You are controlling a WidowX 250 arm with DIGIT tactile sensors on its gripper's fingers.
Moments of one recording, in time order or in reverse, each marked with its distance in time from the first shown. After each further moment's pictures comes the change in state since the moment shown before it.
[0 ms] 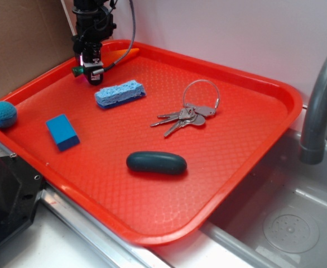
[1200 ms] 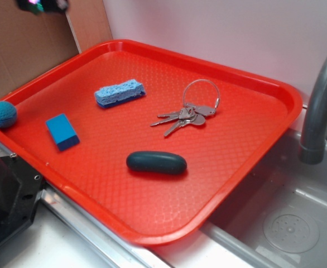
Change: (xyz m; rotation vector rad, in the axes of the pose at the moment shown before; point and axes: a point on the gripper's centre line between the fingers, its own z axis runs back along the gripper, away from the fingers) arm -0.084 -0.030 0.152 -0.140 -0.256 0.775
